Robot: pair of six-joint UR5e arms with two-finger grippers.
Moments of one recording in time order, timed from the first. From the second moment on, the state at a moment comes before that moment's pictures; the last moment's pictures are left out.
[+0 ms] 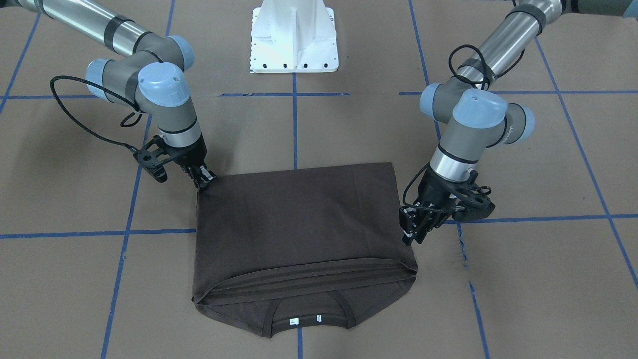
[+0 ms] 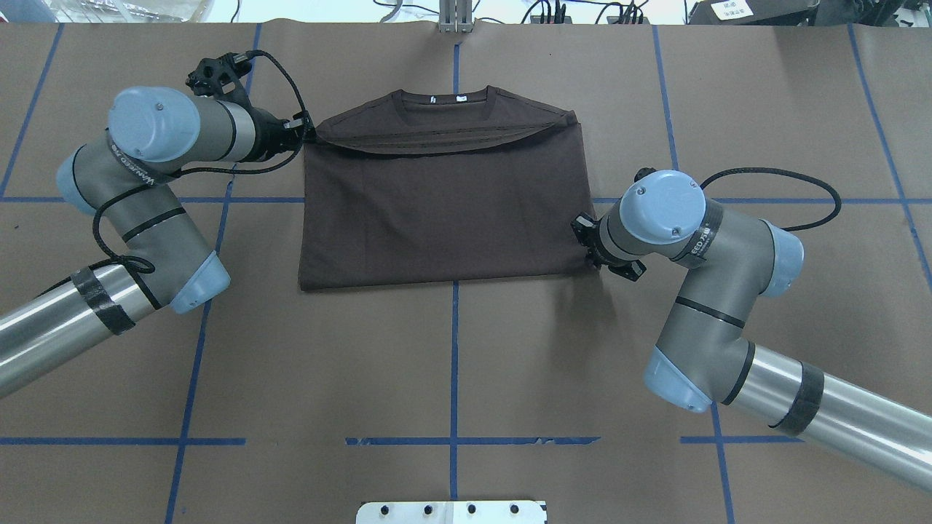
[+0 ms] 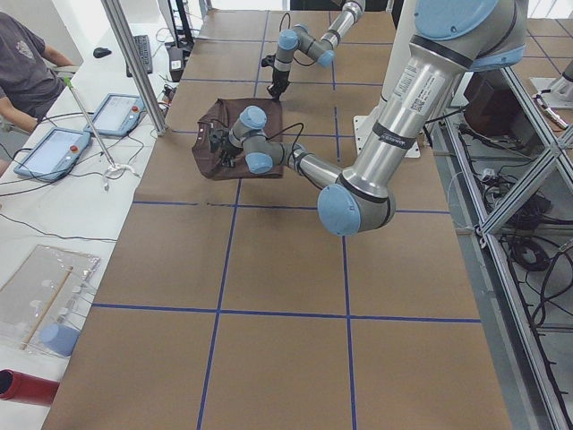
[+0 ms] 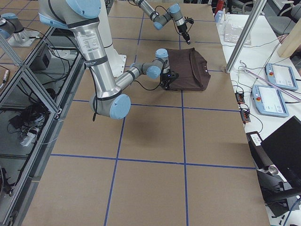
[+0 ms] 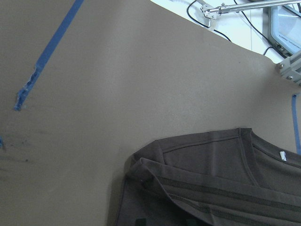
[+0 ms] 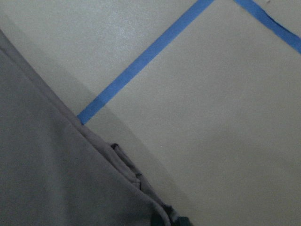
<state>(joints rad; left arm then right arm) -0.78 -2.10 -1.37 -2.36 -1.73 -1.45 0.59 -1.14 1.64 -1.32 1.76 1.92</state>
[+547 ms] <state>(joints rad) -0.79 -2.11 -1.38 -2.36 -1.73 -1.45 0.58 -1.18 1.74 -1.32 1.81 1.93</state>
